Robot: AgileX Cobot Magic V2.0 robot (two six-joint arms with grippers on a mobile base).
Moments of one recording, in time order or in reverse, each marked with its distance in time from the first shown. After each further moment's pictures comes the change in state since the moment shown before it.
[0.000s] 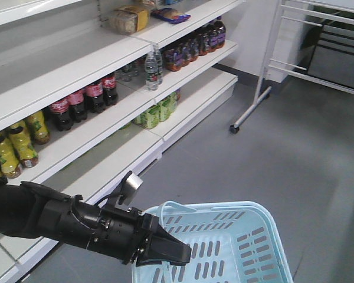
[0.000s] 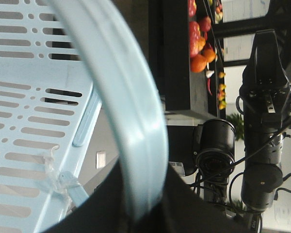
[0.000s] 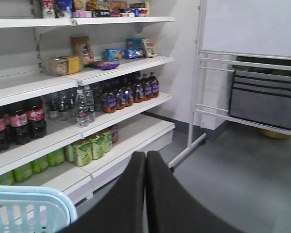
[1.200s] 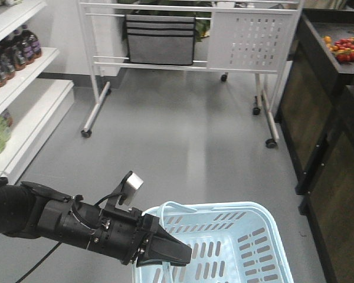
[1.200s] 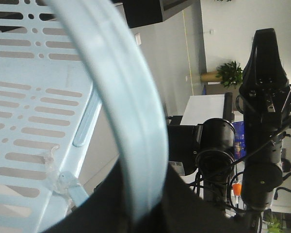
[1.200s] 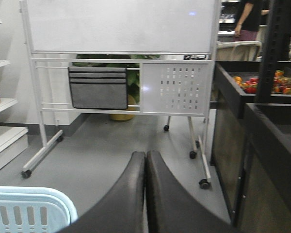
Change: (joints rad) left arm 0.000 0.000 0.000 0.000 0.000 0.000; right arm 0.000 0.000 0.000 0.000 0.000 0.000
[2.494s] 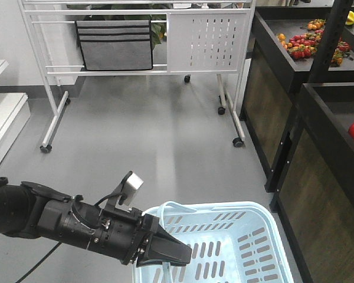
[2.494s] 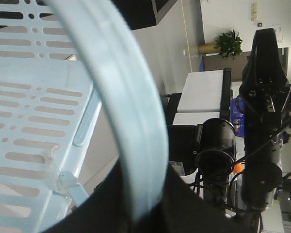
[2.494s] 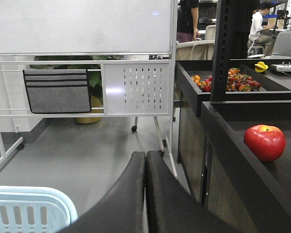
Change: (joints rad) left arm 0.000 0.000 0.000 0.000 0.000 0.000; right arm 0.000 0.000 0.000 0.000 0.000 0.000
